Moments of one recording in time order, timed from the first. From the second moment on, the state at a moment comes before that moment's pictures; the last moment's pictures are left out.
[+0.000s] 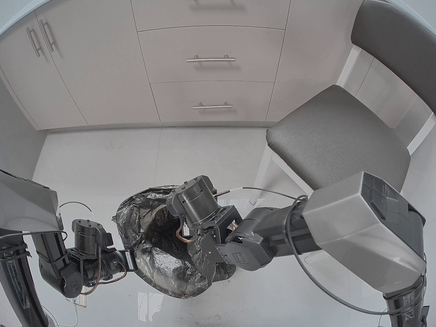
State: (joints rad) left arm -0.23 2.15 -0.21 -1.22 -0.07 -0.37; right arm 0.94 2.39 -1.60 -0.18 -0.63 0.45
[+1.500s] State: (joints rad) left arm -0.23 2.28 -0.32 -1.22 -0.07 -0.37; right arm 0.93 2.45 -1.60 -0.26 -0.66 0.39
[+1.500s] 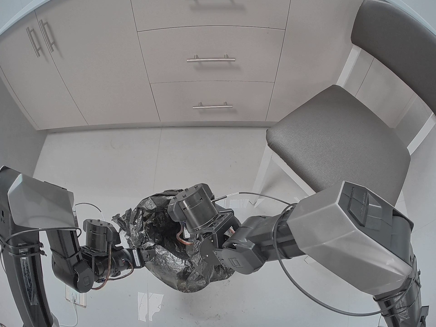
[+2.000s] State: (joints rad) left arm -0.22 2.24 -0.37 -1.38 0.24 -0.27; right arm 0.93 2.43 -1.58 -0.27 -0.68 0.39
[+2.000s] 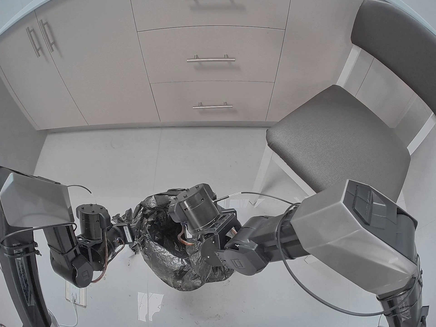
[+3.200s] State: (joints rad) left arm -0.18 2.18 -0.63 -1.36 -0.39 0.17; right arm 1.00 2.35 -1.52 -0.28 -0.70 0.31
